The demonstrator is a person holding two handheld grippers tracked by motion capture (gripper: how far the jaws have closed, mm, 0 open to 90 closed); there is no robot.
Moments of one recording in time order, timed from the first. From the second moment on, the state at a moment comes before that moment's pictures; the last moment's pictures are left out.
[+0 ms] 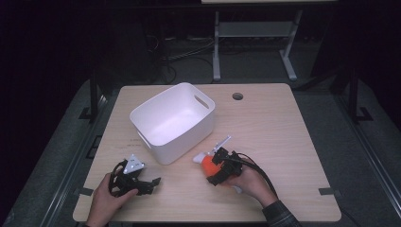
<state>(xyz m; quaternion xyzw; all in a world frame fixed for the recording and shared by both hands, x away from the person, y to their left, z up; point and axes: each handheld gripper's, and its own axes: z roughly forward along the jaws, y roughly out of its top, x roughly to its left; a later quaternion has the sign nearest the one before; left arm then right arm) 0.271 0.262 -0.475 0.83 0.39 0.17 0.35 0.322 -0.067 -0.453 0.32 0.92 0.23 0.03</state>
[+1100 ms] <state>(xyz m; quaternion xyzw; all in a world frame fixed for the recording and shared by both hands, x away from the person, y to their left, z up) 0.271 0.262 -0.475 0.83 0.39 0.17 0.35 0.323 -0.083 -0.431 0.27 0.93 0.24 0.03</state>
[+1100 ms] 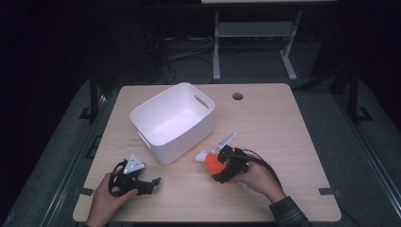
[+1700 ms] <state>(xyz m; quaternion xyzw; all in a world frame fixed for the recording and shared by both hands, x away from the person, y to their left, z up) 0.271 0.262 -0.475 0.83 0.39 0.17 0.35 0.329 -0.094 -0.398 0.24 0.93 0.26 0.04</state>
